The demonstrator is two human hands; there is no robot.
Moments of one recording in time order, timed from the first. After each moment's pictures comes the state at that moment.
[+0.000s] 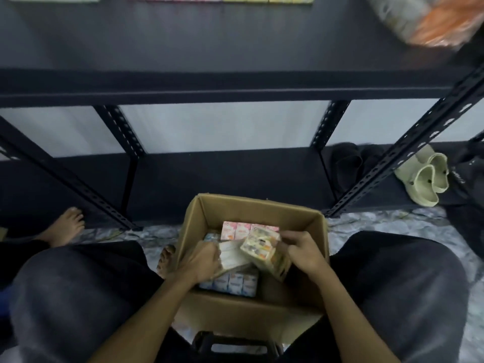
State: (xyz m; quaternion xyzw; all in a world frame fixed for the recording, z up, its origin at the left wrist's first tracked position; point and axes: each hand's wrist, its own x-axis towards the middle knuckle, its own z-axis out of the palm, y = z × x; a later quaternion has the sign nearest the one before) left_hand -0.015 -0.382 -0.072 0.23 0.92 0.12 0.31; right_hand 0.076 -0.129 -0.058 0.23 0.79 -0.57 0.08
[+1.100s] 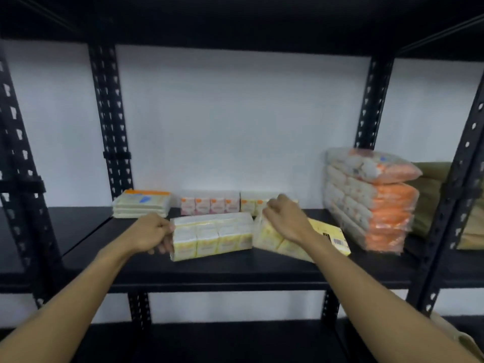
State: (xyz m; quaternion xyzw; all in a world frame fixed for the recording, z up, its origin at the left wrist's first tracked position) left_hand -0.221 -0.440 0.324 0.17 0.94 0.31 0.03; right_hand -0.158 -0.108 0.321 0.00 0.94 -0.25 -0.24
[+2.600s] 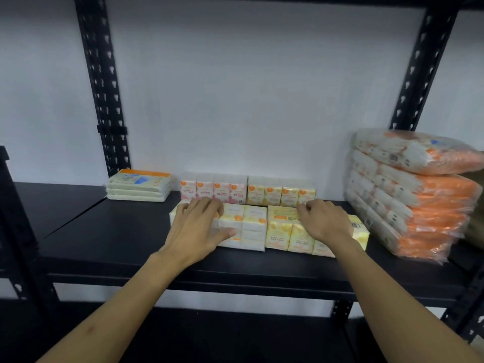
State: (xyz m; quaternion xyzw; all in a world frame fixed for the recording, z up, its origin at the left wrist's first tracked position) left_hand -0.256 -0.339 0.244 0.29 0.90 0.14 -0.30; right_hand -0.210 -0.034 0.272 0.13 0.96 -0.07 -0.23
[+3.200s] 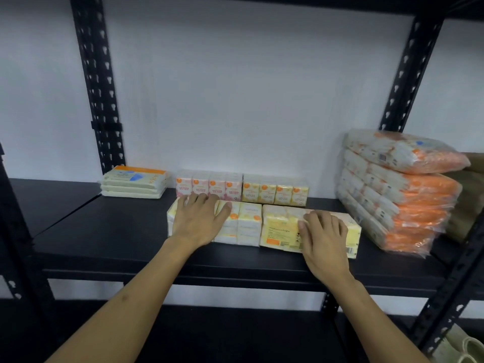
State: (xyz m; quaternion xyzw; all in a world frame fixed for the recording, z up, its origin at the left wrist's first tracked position) left_hand -0.271 -0.313 0.250 0.18 0.95 0.10 -0.25; right_hand -0.154 -0.044 0.211 0.04 0.89 -0.05 -0.44
